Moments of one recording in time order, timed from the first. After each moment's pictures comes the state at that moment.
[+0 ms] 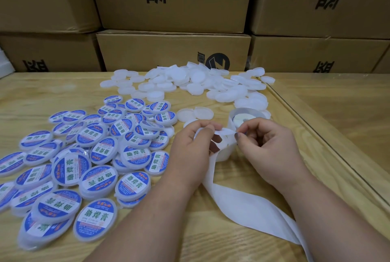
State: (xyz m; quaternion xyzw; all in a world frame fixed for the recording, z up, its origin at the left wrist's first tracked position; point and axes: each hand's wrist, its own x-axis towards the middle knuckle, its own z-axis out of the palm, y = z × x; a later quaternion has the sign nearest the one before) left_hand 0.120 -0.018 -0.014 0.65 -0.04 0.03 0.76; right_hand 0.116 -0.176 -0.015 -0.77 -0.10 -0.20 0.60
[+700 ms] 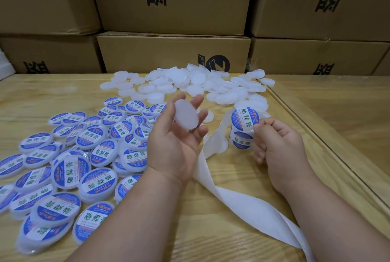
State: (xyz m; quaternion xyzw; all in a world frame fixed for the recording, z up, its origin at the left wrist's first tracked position) left_hand 0.128 -0.001 0.014 0.31 -0.04 0.00 0.95; right_hand 0.121 -0.180 -0.007 -0.64 0.03 -0.15 0.75
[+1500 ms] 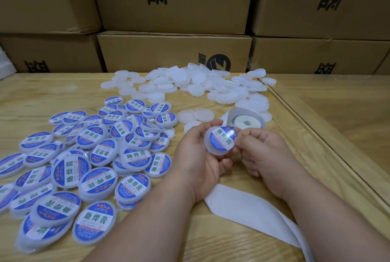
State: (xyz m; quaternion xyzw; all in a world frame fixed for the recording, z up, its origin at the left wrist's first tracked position) left_hand 0.127 -0.027 -0.008 0.39 0.02 -0.20 0.90; right_hand 0.116 -0.170 -0.006 -0.70 0.00 0.00 0.71
